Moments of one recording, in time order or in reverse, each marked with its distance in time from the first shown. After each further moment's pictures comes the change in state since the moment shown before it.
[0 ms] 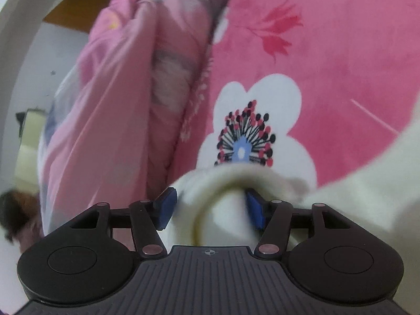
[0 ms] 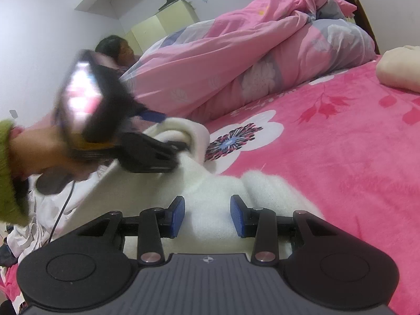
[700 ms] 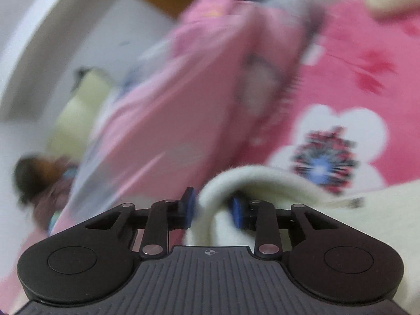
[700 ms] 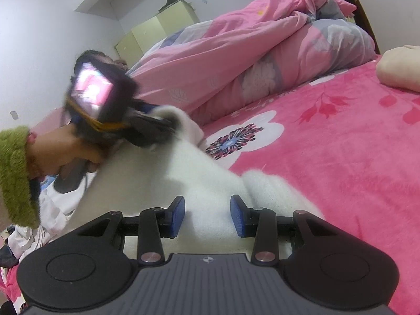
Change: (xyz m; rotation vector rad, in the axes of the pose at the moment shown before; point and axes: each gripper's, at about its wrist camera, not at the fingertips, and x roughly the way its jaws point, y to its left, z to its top) left arm -0.026 0.061 -0.056 -0.406 -0.062 0.253; right arm 0.002 -0.002 -0.001 0.005 -0.007 0.007
